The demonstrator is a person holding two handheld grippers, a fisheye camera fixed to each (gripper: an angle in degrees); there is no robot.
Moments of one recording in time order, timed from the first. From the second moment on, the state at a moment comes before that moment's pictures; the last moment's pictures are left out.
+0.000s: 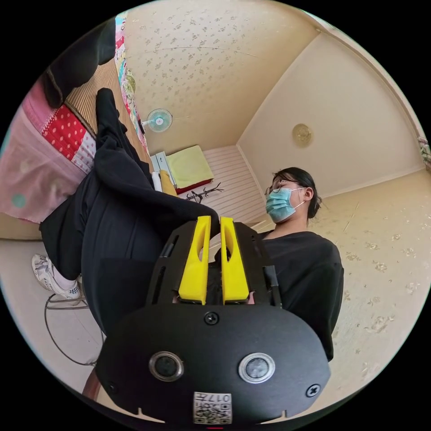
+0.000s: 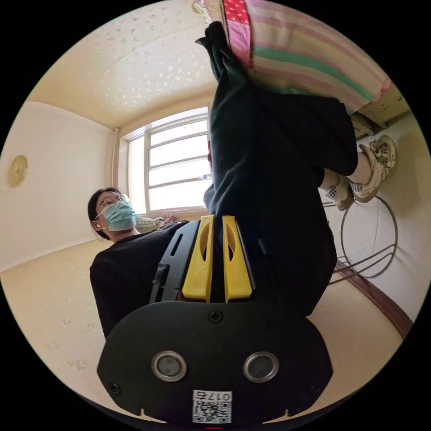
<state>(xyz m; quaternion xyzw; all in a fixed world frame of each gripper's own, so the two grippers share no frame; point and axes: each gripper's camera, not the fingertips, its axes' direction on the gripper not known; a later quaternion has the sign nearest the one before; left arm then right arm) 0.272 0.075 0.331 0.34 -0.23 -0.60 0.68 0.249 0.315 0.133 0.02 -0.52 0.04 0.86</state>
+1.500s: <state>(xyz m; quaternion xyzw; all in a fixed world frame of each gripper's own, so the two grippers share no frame) -0.057 0.211 0.241 0.10 -0.45 -0.73 0.51 0.074 0.131 0.065 0.26 -0.14 0.04 0.95</state>
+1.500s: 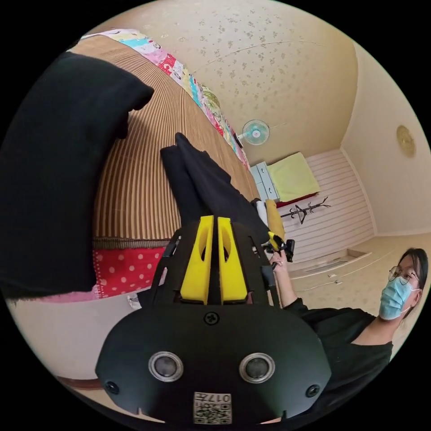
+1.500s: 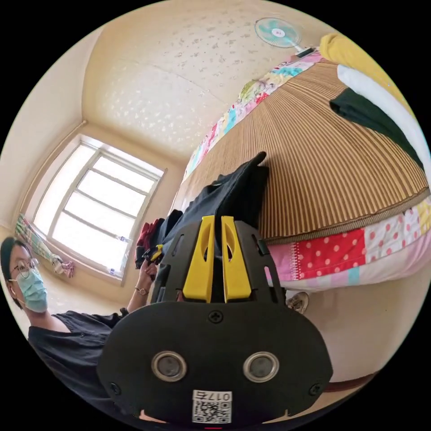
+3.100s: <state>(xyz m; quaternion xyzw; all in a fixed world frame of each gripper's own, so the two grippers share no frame) -0.020 0.229 0.401 0.19 -0.52 -0.55 0.63 -0.085 -0.046 -0.008 0.12 -0.12 -0.25 0.95</state>
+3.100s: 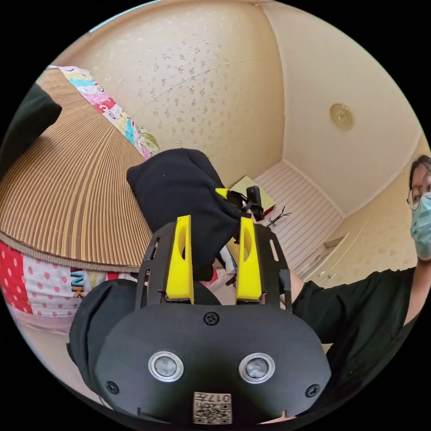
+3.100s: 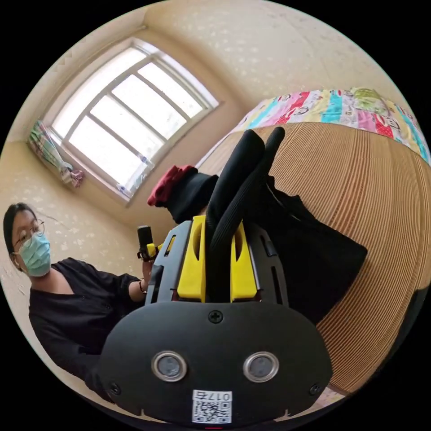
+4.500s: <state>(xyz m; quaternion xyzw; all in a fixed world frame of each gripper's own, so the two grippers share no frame) -0.049 0.312 0.378 0.10 -0.32 -0.71 0.62 0.086 0.087 -0.051 0.35 -0.25 -0.07 0.90</state>
